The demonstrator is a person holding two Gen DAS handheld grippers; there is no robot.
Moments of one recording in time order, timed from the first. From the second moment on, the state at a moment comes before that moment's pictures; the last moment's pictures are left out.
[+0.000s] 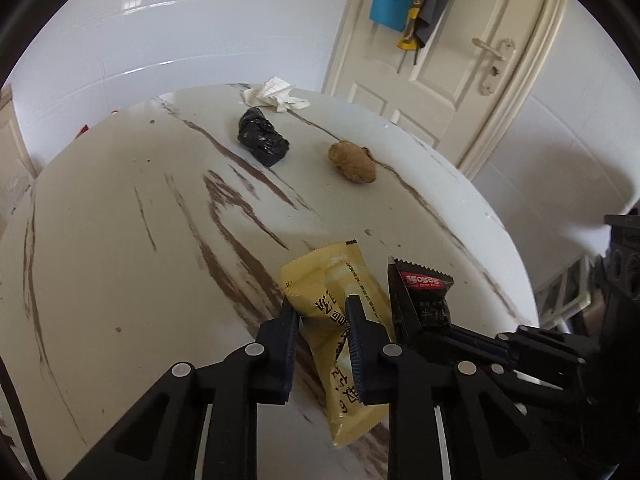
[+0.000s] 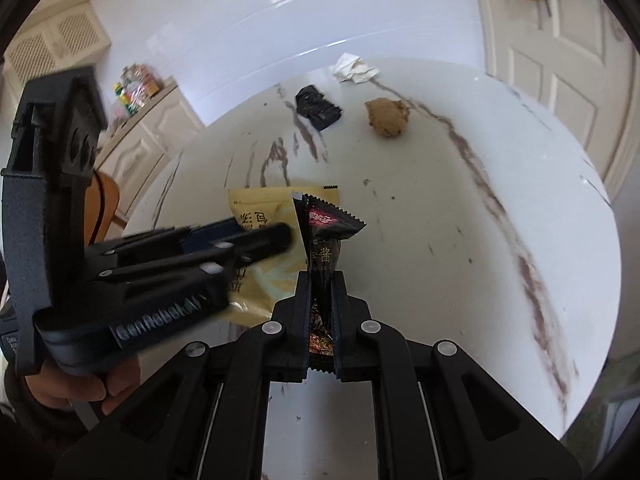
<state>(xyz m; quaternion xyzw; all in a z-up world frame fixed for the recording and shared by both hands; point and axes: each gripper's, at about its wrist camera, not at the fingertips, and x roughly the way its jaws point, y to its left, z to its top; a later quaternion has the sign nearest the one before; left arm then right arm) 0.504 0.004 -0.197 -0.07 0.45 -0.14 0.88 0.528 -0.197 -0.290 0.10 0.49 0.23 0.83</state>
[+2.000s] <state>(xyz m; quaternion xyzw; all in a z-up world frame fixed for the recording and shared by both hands) 0.515 -0.373 -0.222 0.13 0.42 -0.29 0.85 0.373 -0.543 -0.291 0.25 0.41 -0.06 0.87</state>
